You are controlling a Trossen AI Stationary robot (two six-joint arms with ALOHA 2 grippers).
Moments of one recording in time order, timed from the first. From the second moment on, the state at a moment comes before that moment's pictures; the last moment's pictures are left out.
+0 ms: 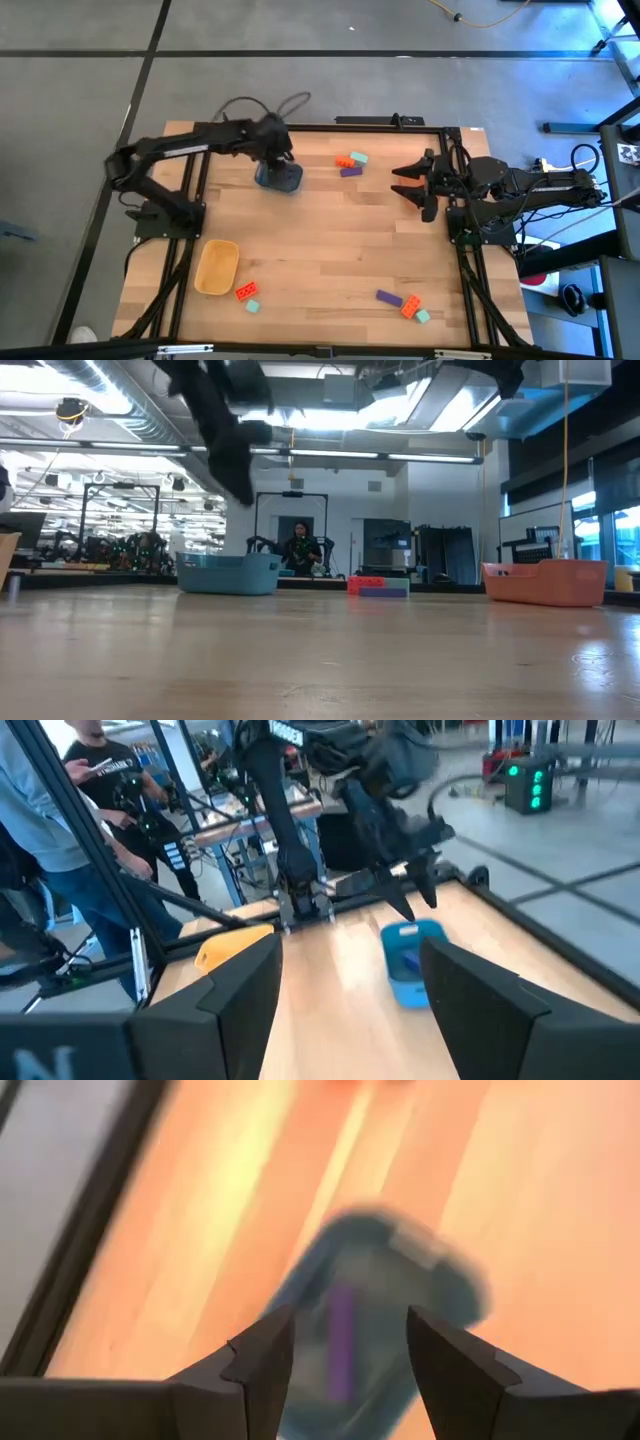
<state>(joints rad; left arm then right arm) 0.48 1.43 1.13 -0.67 0.01 0.07 0.09 0.67 0.70 -0.11 0.22 0.26</state>
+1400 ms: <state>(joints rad) 0.19 0.85 0.67 0.28 0.04 -0.24 0.09 0.69 0.71 -0.04 0.19 0.32</state>
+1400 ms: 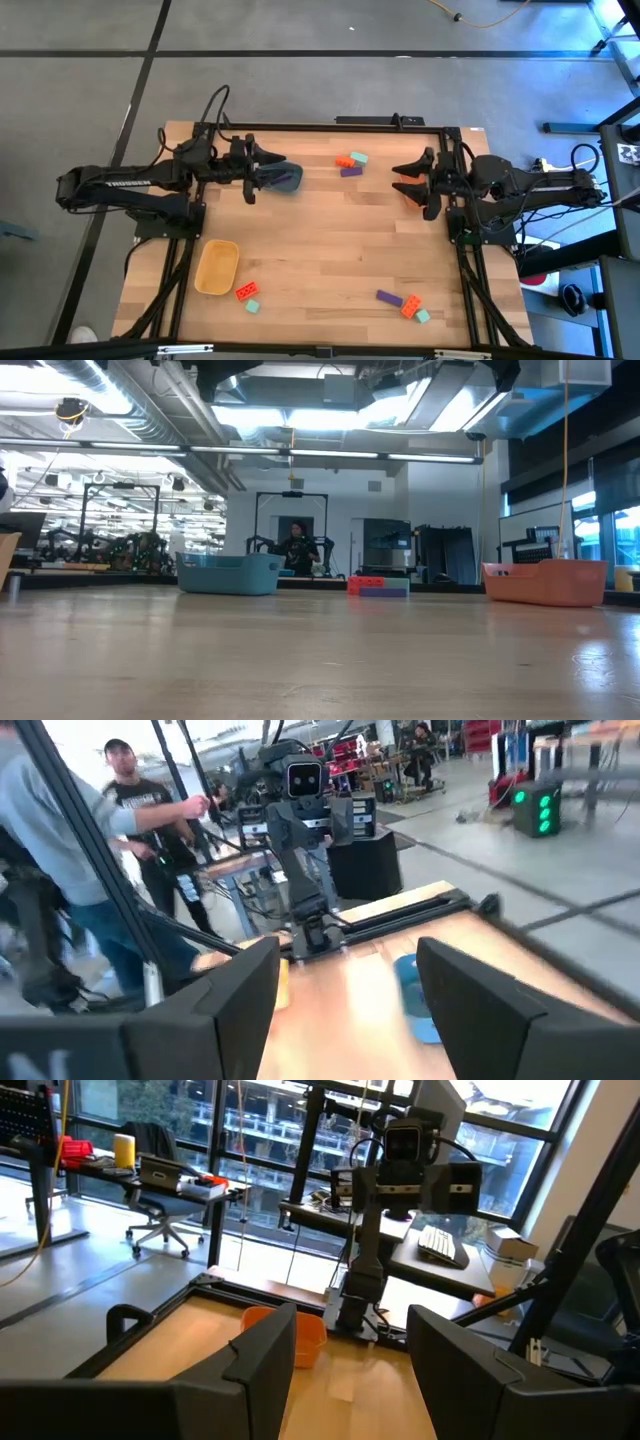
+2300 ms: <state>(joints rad) 0.19 0.85 0.67 0.29 0.01 -0.24 0.70 1.53 1.07 -0.71 -0.12 1.07</state>
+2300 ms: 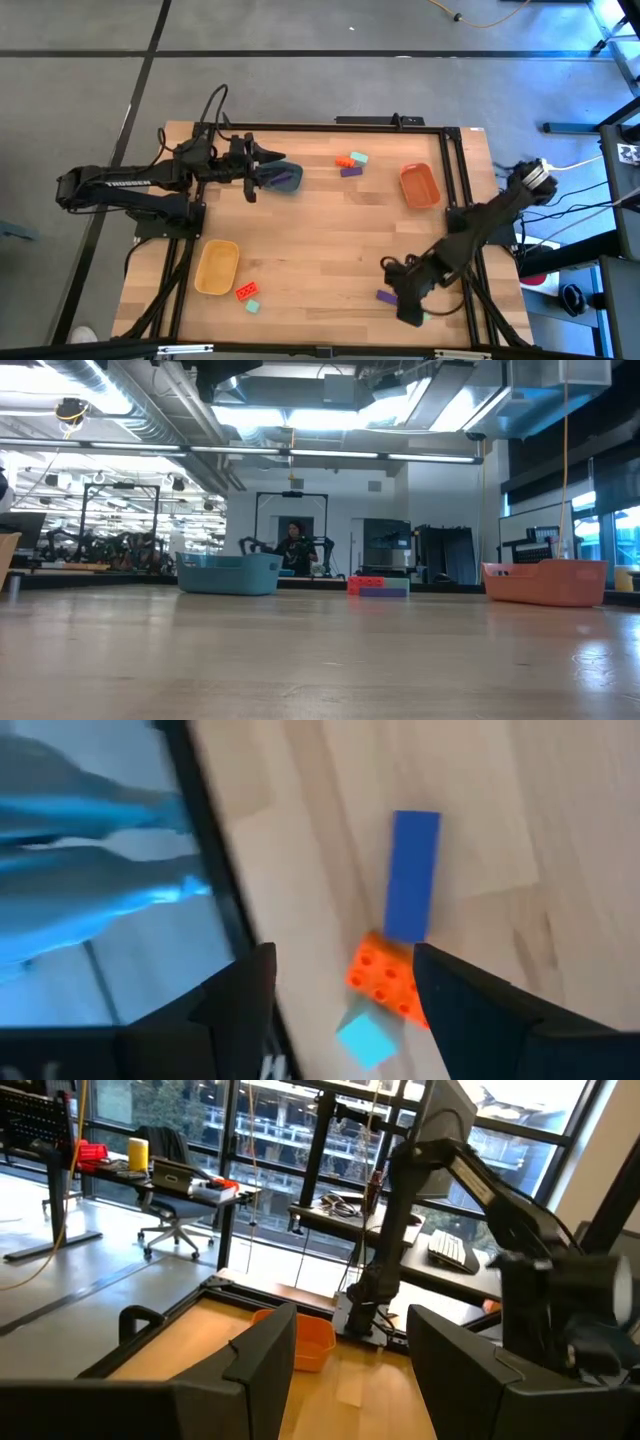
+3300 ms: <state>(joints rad) 0.19 0.86 0.67 0.29 0.01 -0.23 0.71 1.93 1.19 -0.78 0.02 1.02</state>
